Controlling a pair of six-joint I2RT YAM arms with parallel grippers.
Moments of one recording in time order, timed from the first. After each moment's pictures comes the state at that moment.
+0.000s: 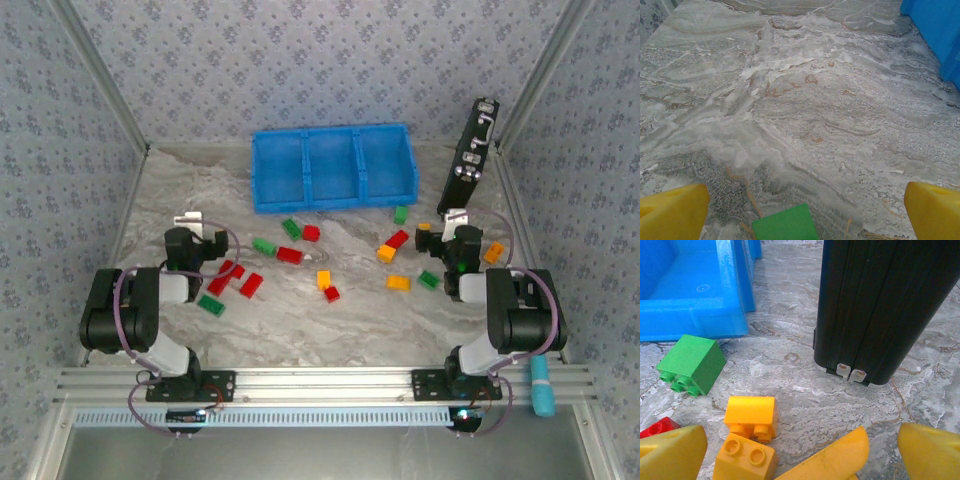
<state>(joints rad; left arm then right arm) 0.01 1.54 0.39 0.70 -0.04 -0.01 -0.04 1.52 0.39 0.70 -0.02 -0.03</state>
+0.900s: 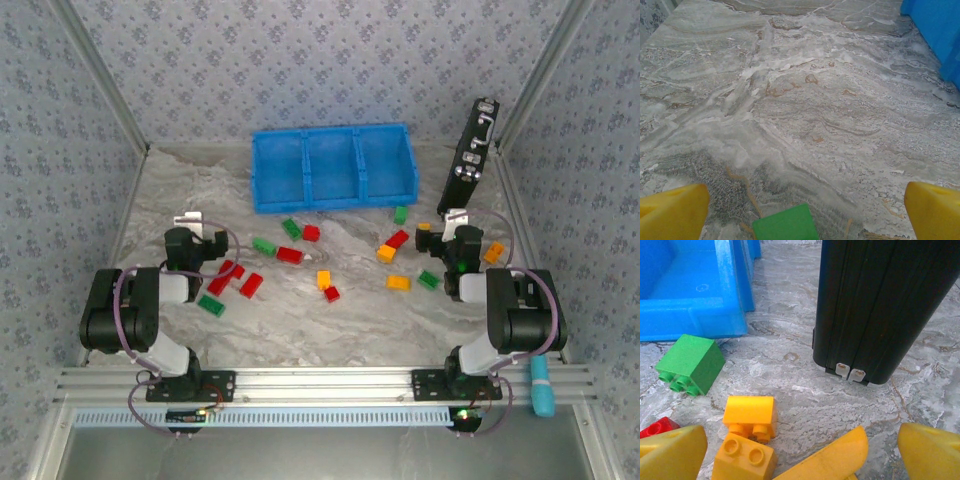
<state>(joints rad) 0.01 1.54 0.39 0.70 -0.04 -0.01 -0.04 1.52 0.39 0.69 -0.02 -0.03</state>
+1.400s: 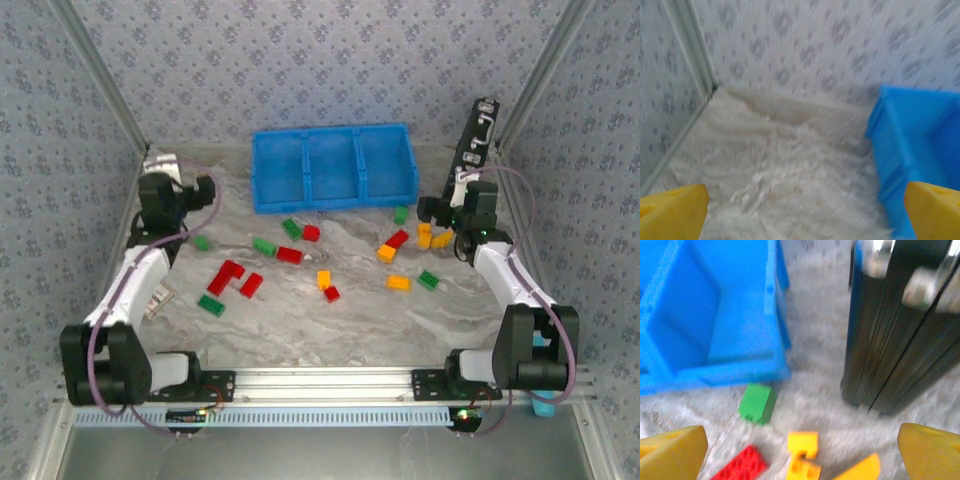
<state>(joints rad) -0.04 1.21 0.94 -0.04 -0.09 -0.15 -0.03 1.31 0.83 -0.14 -0.12 0.10</state>
